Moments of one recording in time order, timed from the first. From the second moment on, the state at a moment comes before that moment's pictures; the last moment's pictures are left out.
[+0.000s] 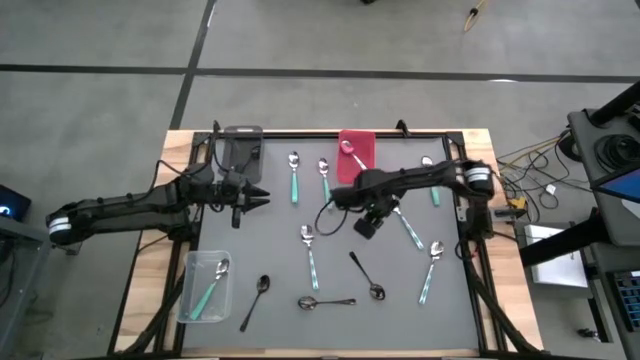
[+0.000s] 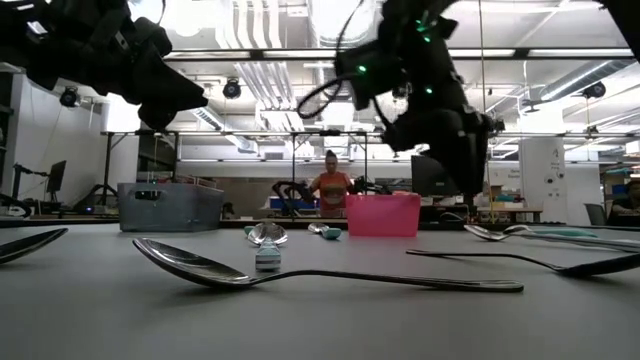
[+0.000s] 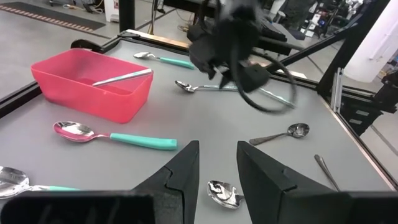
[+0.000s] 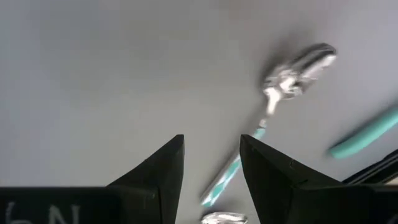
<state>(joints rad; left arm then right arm) 0.35 0.63 0.29 0.09 0.30 -0.14 -0.10 1.94 1.46 -1.37 0.00 0.63</state>
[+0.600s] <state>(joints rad) 0.35 0.64 0.29 0.09 0.30 -0.14 -0.22 1.68 1.05 -1.10 -0.05 0.68</state>
